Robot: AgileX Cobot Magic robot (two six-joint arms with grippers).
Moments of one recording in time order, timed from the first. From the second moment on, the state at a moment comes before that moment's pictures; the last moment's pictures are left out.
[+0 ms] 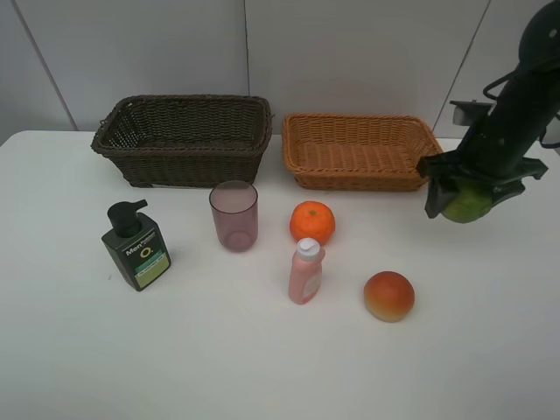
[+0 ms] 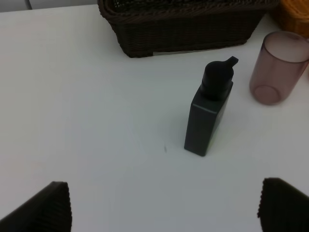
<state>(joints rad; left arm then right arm) -0.13 -0.01 -0.51 0.01 1.06 -0.04 0.10 1.77 -1.16 0.02 0.99 0.01</state>
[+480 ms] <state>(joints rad) -0.13 -0.01 -0.51 0.01 1.06 -0.04 0.29 1.97 -1.68 -0.10 1.21 0.22</state>
